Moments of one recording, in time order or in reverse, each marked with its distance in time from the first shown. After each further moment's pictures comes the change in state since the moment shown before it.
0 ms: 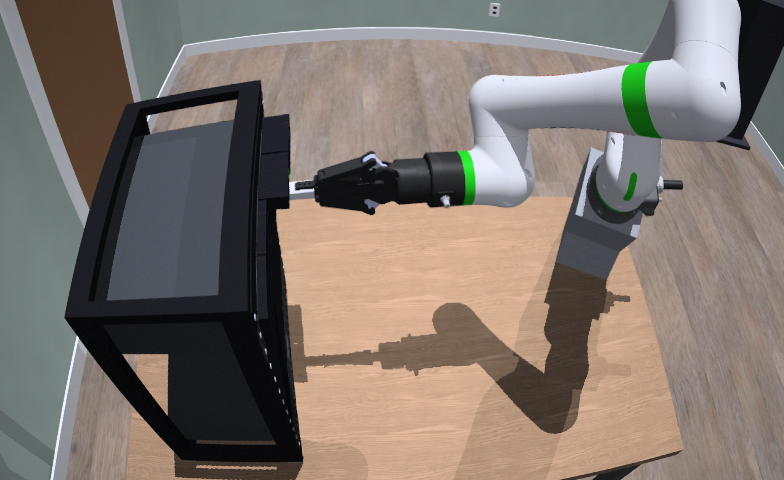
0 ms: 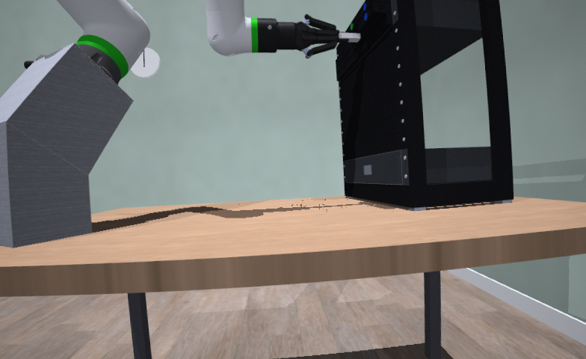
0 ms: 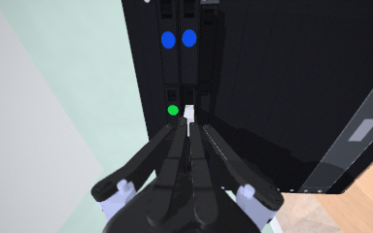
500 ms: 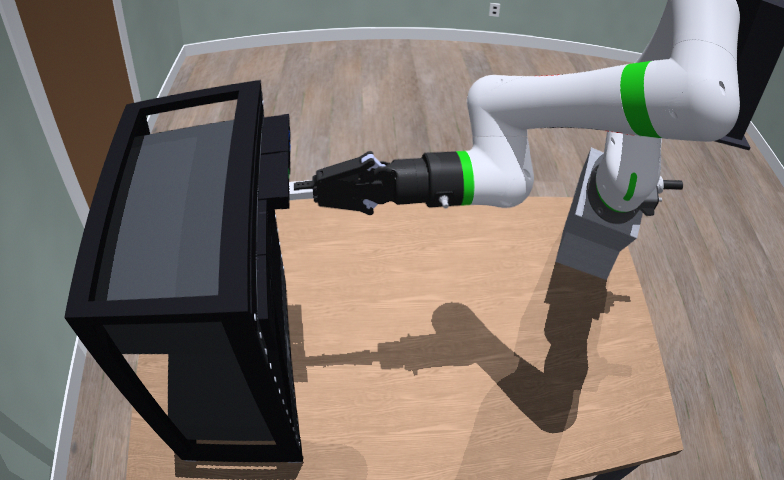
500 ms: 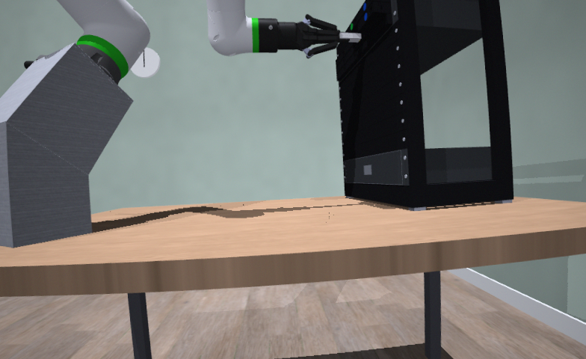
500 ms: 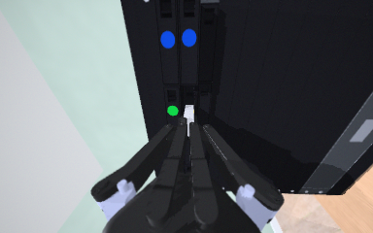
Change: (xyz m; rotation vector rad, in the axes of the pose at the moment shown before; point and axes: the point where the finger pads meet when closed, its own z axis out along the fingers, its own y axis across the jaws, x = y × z) arm 0.000 0.000 0.002 0.000 0.000 0.000
